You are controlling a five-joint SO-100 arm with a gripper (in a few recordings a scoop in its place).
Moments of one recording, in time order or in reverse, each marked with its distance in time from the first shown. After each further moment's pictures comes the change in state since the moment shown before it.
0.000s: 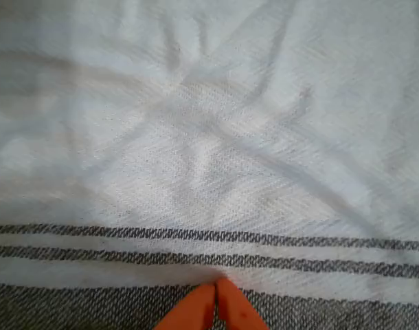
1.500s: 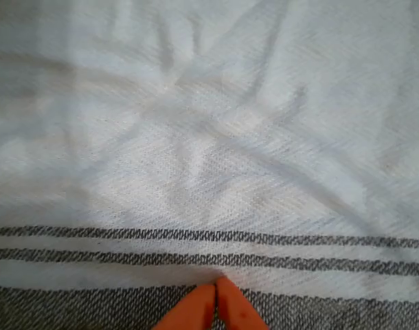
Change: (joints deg) arm 0.7 0.0 0.0 0.0 0.1
